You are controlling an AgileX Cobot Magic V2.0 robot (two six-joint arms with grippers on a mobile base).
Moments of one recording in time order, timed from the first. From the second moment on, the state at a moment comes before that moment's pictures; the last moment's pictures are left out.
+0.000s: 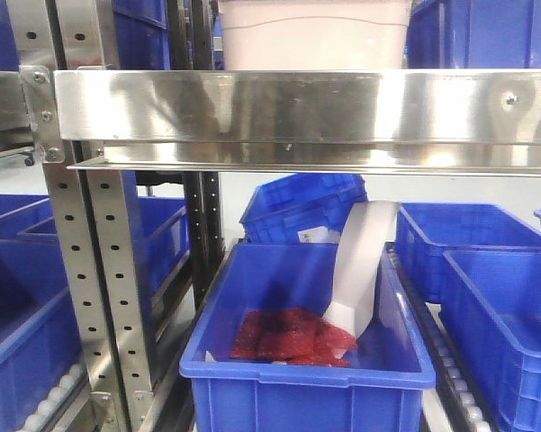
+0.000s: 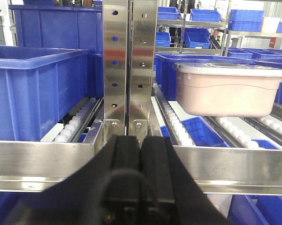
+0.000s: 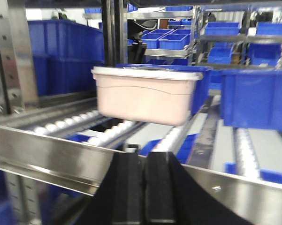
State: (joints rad) left arm -0.05 0.34 -0.60 -0.33 0.31 0.31; right arm 0.16 0.32 -0.39 0.97 0.10 -0.95
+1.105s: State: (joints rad) left arm -0.05 0.34 -0.60 -0.33 0.31 0.31; right arm 0.05 -0.01 0.03 0.01 -0.04 -0.06
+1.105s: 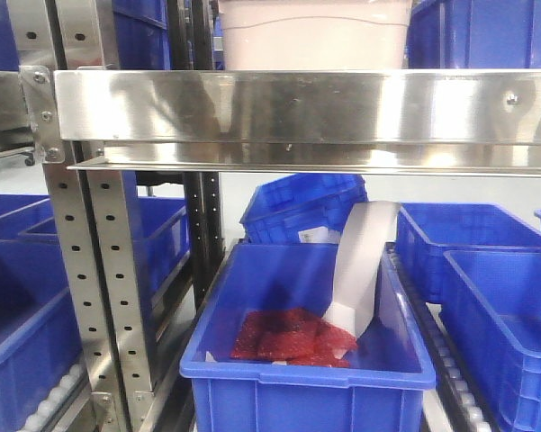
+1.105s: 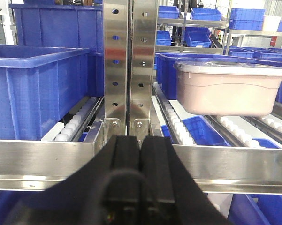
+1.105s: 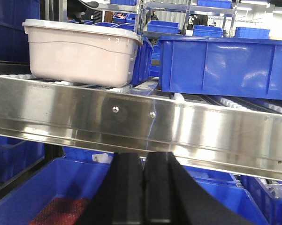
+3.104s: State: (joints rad) left arm -0.05 0.34 -0.58 -0.36 0.30 0.31; right arm -0.01 -0.01 0.03 0.03 0.01 0.03
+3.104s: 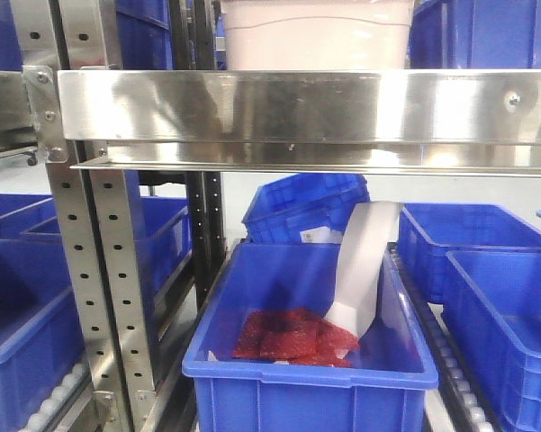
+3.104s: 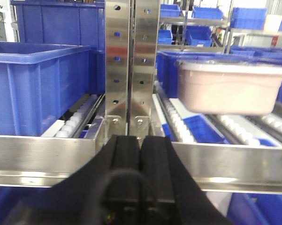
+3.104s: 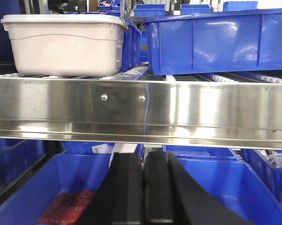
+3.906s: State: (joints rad) left arm -0.06 0.03 0.00 -0.05 0.03 0.03; right arm -0.01 -0.01 0.03 0.03 0.01 0.03
